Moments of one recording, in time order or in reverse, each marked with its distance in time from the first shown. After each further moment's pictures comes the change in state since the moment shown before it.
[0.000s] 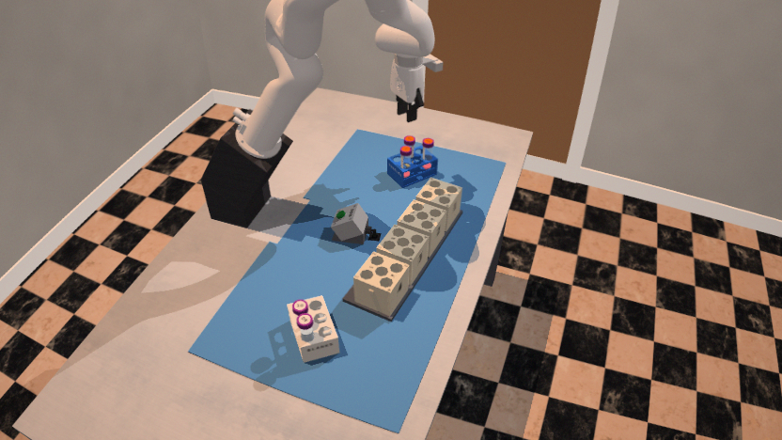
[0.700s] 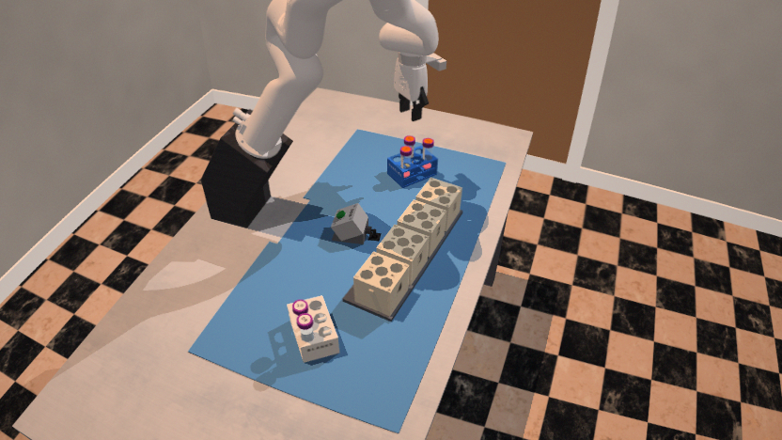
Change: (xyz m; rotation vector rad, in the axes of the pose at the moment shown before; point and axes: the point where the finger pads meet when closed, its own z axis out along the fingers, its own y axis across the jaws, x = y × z) arm 0.012 0.000 -0.001 0.000 0.001 0.000
